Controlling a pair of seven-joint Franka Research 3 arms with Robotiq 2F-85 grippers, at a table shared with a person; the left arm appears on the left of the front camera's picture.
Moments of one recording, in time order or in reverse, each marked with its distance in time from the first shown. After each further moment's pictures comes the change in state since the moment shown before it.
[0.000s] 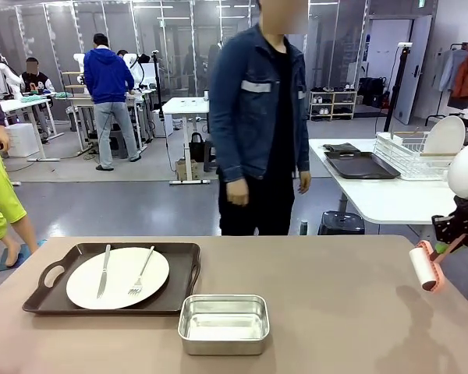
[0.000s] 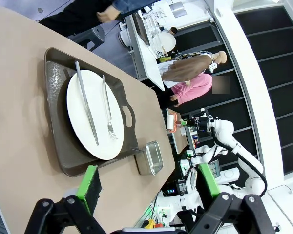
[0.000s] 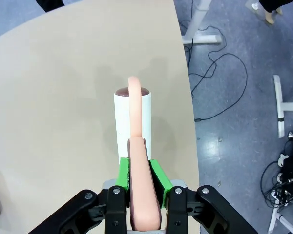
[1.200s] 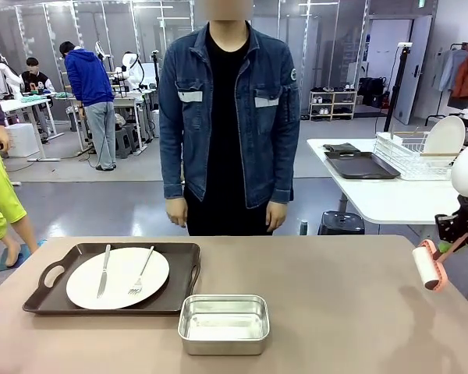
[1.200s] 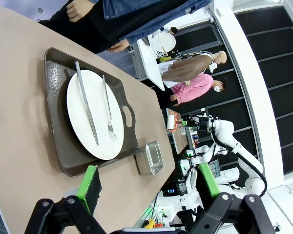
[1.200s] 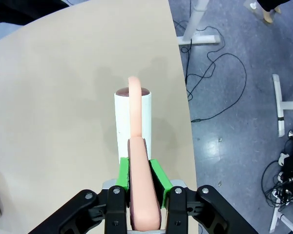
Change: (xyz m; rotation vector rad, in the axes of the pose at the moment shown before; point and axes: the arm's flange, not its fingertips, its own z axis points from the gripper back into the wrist) left arm 0.000 0.000 0.000 0.000 0.000 0.000; right arm 0.001 -0.006 0.002 0.000 -0.006 -0.013
